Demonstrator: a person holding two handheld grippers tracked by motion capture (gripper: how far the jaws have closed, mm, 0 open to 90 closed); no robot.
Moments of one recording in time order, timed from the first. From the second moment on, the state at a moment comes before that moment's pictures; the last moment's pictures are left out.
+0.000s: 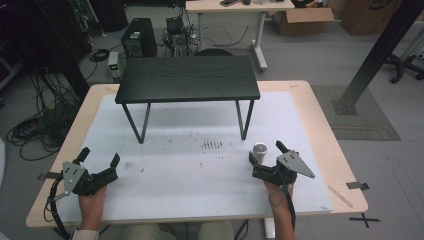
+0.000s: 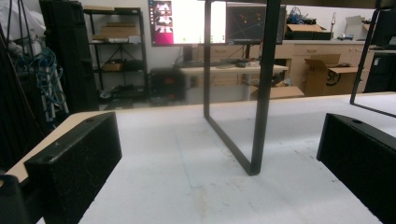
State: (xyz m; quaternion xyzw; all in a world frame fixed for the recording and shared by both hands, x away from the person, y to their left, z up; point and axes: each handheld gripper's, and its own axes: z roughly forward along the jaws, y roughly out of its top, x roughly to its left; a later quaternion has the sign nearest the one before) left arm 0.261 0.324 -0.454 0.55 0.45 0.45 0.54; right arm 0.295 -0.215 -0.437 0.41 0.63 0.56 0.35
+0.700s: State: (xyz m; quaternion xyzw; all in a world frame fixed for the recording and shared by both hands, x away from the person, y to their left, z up) left arm 0.261 0.324 -0.454 0.55 0.45 0.45 0.55; right arm 0.308 -0.210 -0.448 0.44 0.65 0.52 0.33
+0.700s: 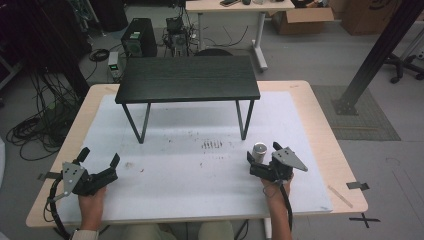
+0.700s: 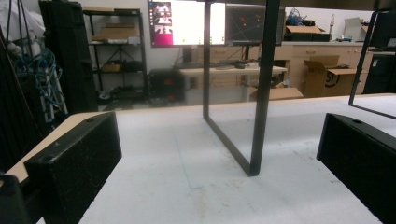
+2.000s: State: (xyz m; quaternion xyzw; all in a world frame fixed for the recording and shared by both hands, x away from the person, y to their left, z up) left arm 0.260 0.325 -0.455 0.54 0.45 0.45 0.55; right arm 0.313 -0.214 -0.448 0.44 0.66 0.53 0.30
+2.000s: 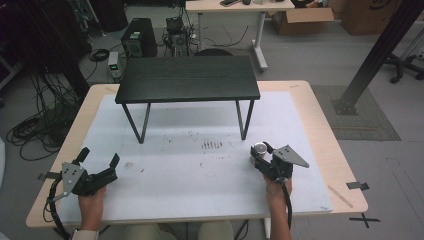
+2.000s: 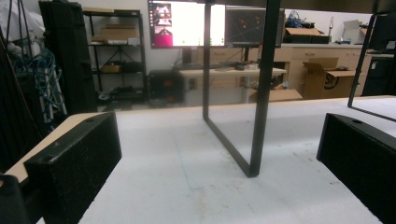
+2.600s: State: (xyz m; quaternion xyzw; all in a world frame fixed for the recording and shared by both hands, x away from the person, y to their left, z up) left arm 0.260 0.325 -0.455 0.54 0.45 0.45 0.55; right arm 0.308 -0.215 -0.441 0.44 0.66 0.53 0.30
